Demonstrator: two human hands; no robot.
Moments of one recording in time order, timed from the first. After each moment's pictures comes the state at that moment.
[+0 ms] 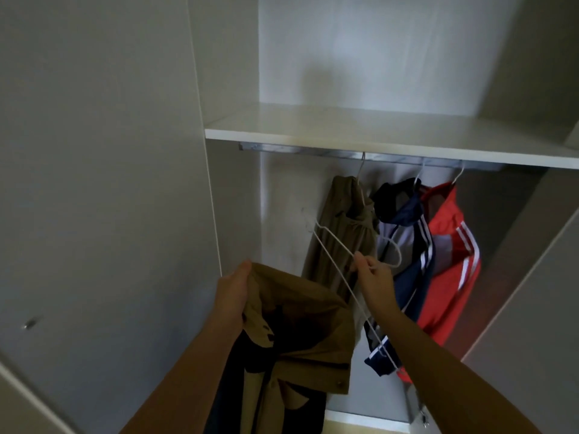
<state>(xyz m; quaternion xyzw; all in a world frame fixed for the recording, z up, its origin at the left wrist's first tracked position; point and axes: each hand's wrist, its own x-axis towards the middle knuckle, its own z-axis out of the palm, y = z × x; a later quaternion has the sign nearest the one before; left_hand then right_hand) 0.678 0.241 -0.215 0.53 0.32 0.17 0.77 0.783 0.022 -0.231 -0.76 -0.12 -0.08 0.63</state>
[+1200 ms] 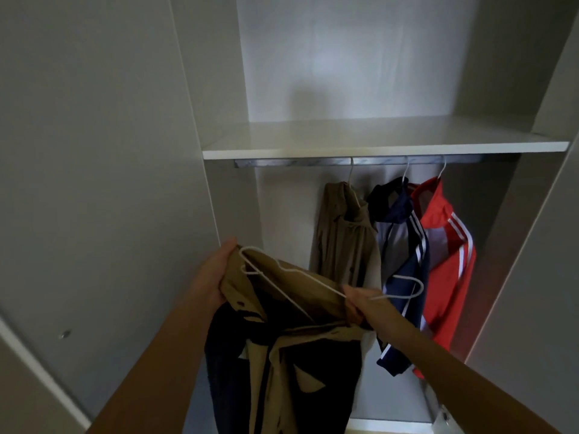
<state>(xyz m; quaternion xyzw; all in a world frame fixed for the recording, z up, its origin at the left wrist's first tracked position) 0.656 0.272 -0.146 0.54 0.23 0.07 0.80 0.727 0.006 -0.240 -0.76 -0.15 0.16 0.61</state>
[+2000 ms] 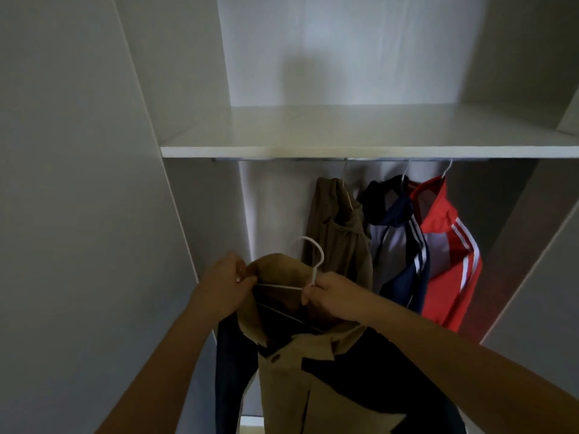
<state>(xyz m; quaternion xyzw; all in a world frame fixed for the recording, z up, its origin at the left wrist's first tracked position) 0.740 0.271 -0.184 0.94 0.11 0.10 0.31 0.795 0.053 -0.170 -0.86 -0.28 0.21 0.36</state>
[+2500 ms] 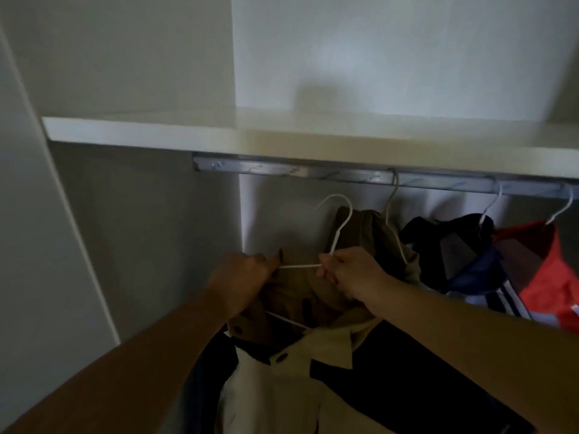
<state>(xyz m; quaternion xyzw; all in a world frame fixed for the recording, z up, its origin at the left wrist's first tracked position) 0.980 0.322 -0.236 0.97 -0.06 0.17 -0.17 1.034 0.127 -0.207 -0.85 -0.17 0.07 0.48</state>
